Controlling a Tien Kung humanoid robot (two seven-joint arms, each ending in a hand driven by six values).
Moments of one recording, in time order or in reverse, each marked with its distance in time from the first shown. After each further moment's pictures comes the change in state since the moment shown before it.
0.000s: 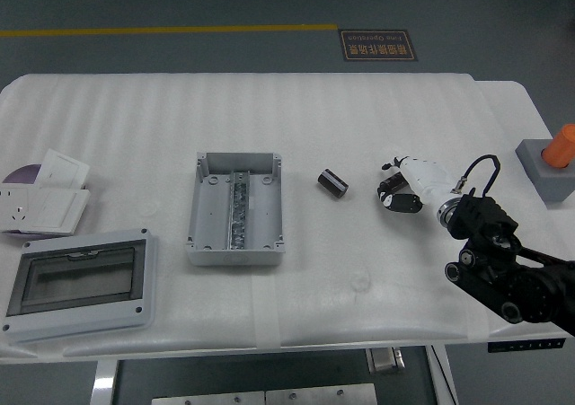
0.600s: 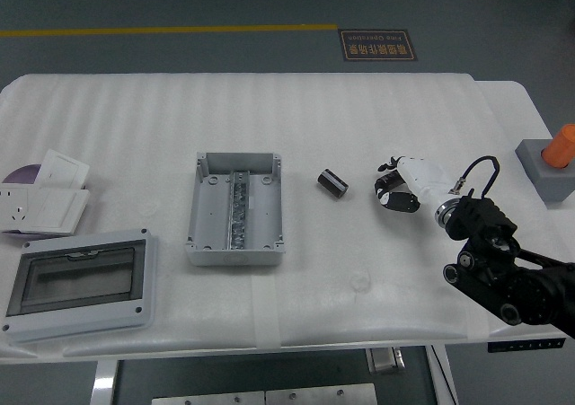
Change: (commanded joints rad) left arm -0.003 -0.001 0.001 0.000 0.005 0.001 -0.009; right arm -0.009 -0.002 0.008 0.040 0.012 -0.038 0.020
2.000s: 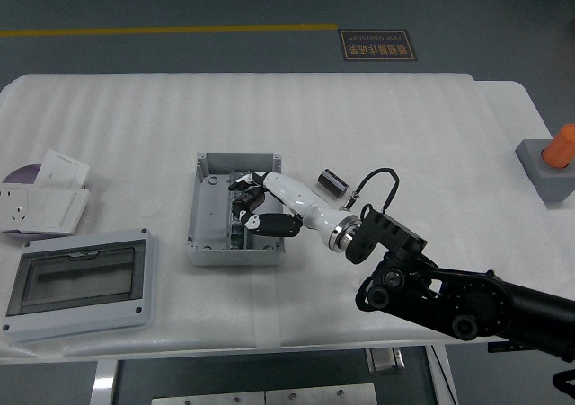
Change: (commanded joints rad) left arm 0.001 0.001 -0.046 0.000 0.064 -0.007 0.028; right arm 0.116 0.127 -0.243 0.337 0.443 -0.040 0.073
